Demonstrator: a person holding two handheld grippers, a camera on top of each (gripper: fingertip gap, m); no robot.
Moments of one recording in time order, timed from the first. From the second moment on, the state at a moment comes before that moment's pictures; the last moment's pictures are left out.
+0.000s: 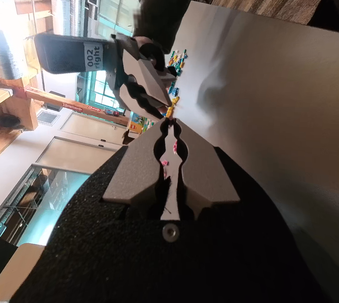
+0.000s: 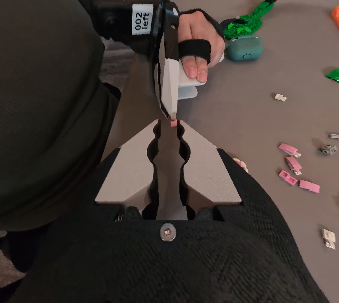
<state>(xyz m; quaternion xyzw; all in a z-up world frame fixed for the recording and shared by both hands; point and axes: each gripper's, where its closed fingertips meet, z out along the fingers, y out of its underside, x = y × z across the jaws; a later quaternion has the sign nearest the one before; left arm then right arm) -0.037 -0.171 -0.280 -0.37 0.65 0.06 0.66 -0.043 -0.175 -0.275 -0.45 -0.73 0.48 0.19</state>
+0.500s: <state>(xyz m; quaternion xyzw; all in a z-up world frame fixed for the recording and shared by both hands) -0.037 -0.174 -0.273 -0.36 0.64 0.06 0.67 -0.048 -0.176 -0.275 -0.47 -0.72 0.48 0.18</state>
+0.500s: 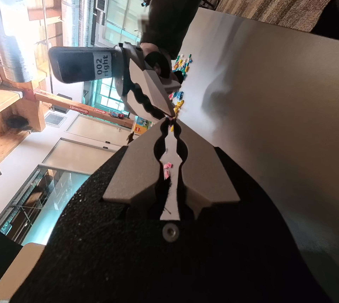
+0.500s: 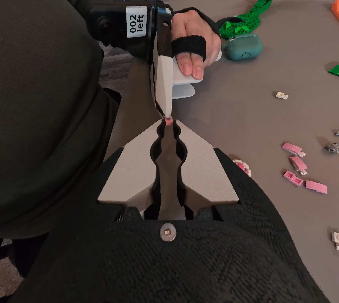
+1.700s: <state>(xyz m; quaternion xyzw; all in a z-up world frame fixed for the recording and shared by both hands) -0.049 -0.147 -0.270 -0.62 0.48 -0.19 0.59 -0.051 -0.146 -0.274 -0.43 -0.76 0.33 0.36</state>
